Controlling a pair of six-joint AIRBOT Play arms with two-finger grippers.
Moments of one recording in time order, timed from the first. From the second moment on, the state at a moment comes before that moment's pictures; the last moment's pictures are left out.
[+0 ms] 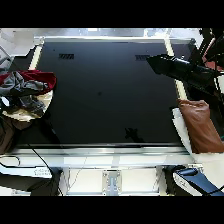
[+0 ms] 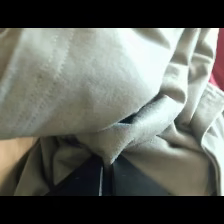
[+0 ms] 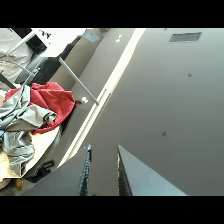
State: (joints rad) left arm 0.55 -1.54 1.07 1.67 -0.25 -2.11; right arm 0.13 -0.98 1.23 -0.73 0.77 1.22
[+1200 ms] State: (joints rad) left arm -0.51 -0.98 1.06 1.55 -0.80 -1.93; right arm 0.13 -0.91 1.61 -1.07 0.87 1.22
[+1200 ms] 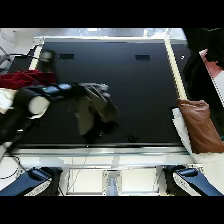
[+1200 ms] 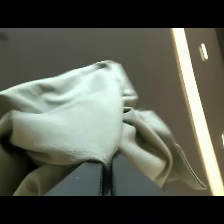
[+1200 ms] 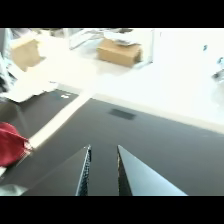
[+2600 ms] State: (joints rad) left arm -0.28 -0.66 0.45 1.29 -0.95 -2.27; right arm 0.10 -1.32 1.47 -1.38 1.08 1.36
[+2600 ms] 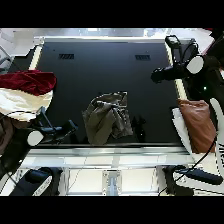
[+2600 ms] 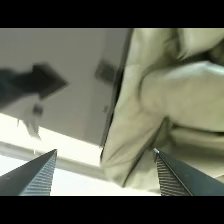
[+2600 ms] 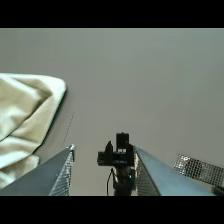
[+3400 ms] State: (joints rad) left arm -0.30 -1.01 0.44 0.90 -0.82 -1.95; right arm -0.05 -1.23 1.47 -1.35 1.11 1.37
